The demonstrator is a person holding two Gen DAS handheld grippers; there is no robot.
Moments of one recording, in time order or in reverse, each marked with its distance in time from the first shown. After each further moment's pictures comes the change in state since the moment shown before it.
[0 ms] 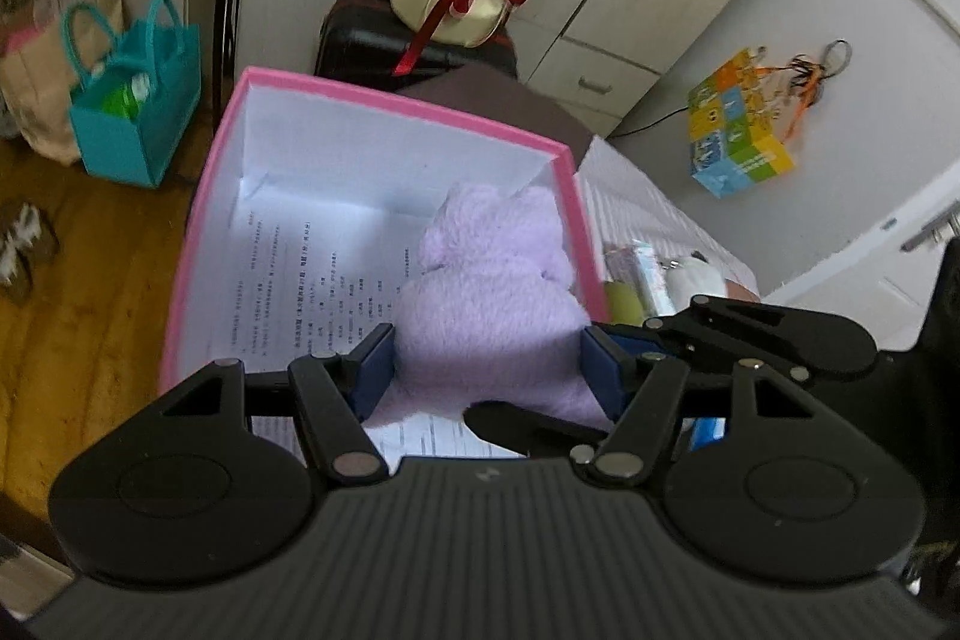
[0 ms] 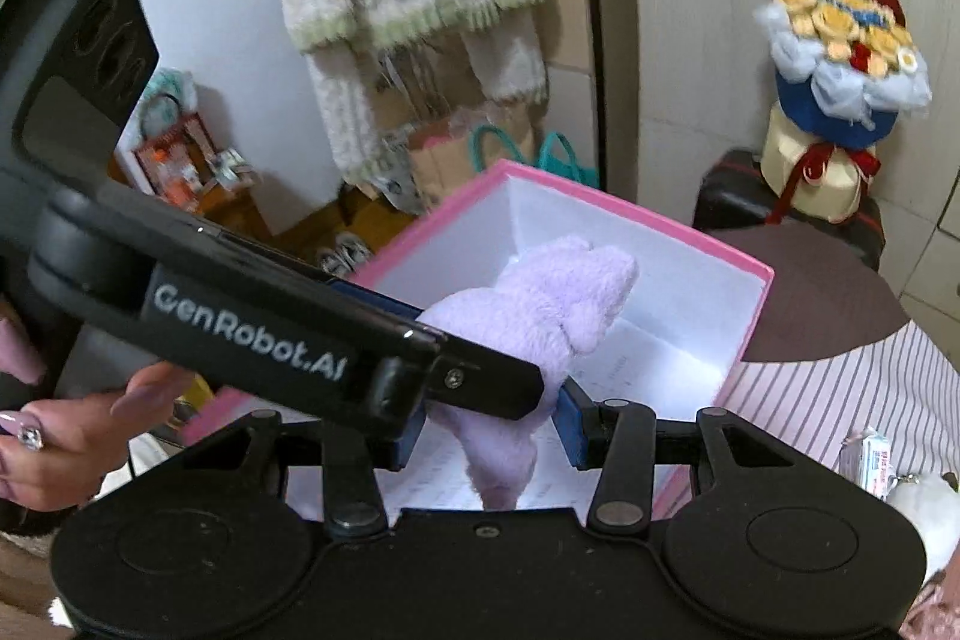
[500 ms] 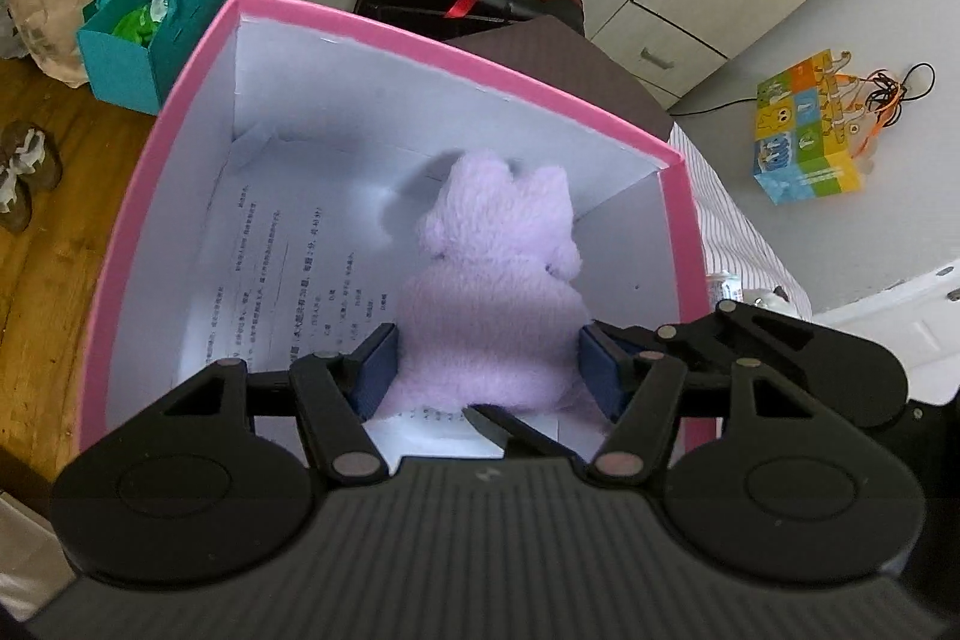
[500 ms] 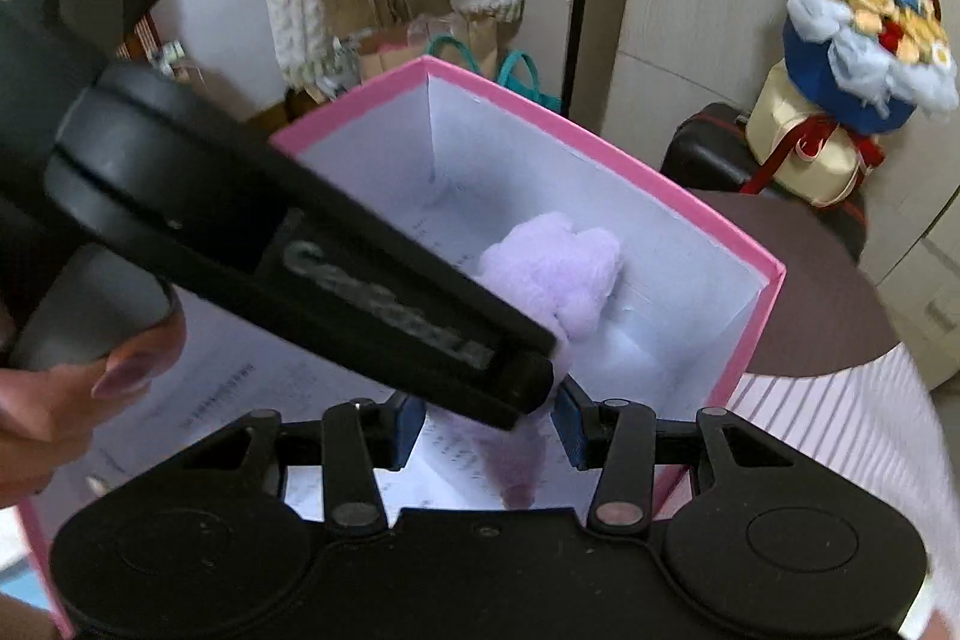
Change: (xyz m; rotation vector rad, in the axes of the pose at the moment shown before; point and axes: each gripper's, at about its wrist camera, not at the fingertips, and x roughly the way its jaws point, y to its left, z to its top) left arm 0.071 0.026 0.024 -0.128 0.100 0.043; right arm 0.074 -0.017 0.013 -0.139 0.169 -0.136
